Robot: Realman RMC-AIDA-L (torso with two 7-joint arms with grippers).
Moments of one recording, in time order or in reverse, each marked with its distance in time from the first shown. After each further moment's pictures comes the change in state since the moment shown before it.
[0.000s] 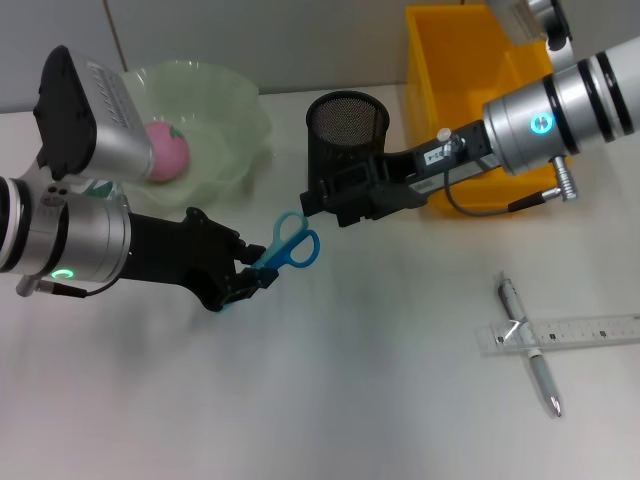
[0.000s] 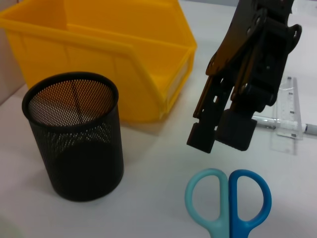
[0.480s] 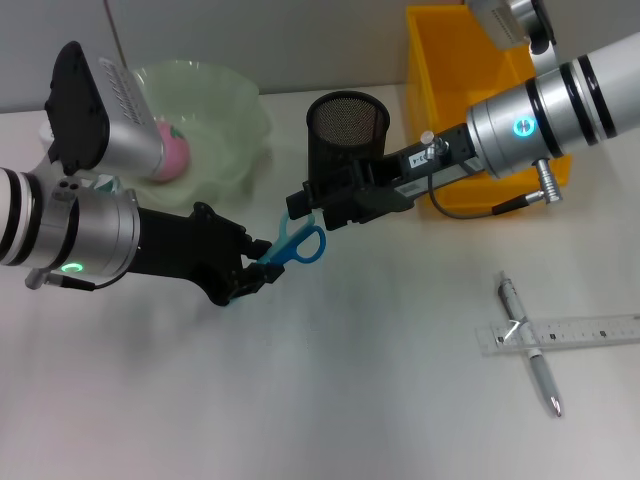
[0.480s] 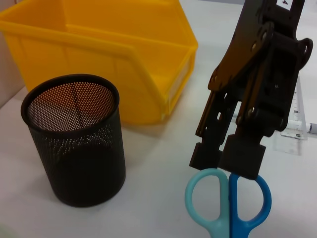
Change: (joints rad) left arm -0.021 -0.001 0.010 -0.019 0.000 -0.020 0.007; right arm 0.012 0.021 -0.009 0.000 0.001 0.019 0.021
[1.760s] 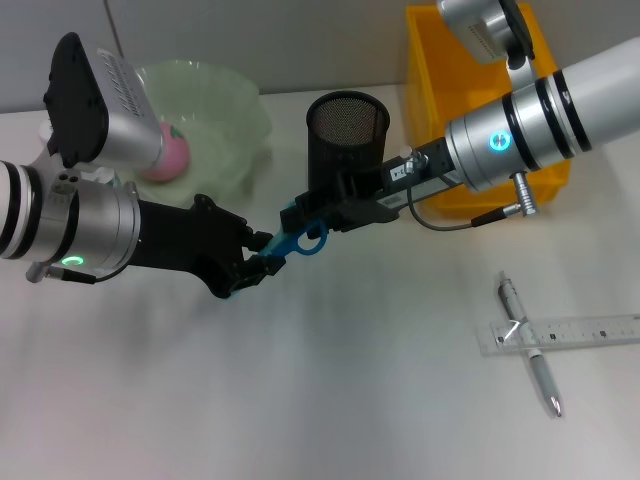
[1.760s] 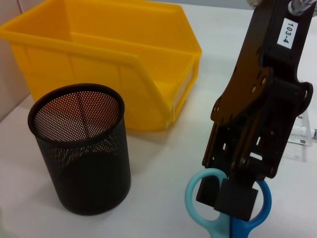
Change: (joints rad) left arm -0.005 0.003 -0.001 0.005 -0.008 -0.007 0.000; right arm 0.013 0.026 -0.014 0.028 -0.006 0.054 0.001
